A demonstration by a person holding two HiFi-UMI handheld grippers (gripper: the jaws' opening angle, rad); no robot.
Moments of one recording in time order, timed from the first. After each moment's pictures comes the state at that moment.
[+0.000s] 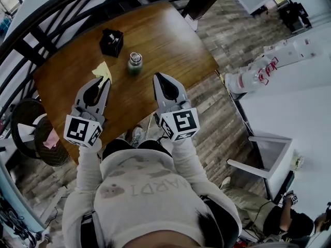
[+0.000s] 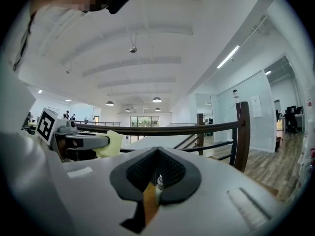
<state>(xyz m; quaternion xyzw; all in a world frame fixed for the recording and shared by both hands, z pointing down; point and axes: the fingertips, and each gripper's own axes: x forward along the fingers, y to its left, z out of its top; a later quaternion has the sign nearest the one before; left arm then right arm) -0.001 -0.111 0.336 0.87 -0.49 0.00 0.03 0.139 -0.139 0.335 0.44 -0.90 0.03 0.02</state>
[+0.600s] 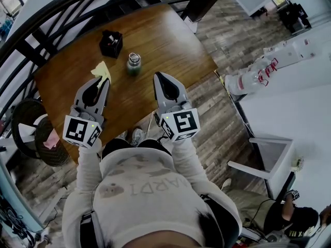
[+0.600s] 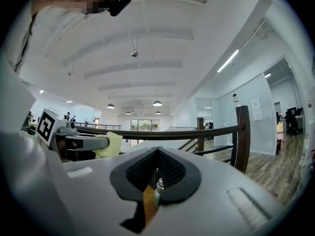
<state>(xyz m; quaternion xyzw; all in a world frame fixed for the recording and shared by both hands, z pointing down) 0.003 -0.104 0.323 0.87 -0.50 0.00 0.02 0.147 -0.133 0.318 0.44 -0.90 0.02 0.00</state>
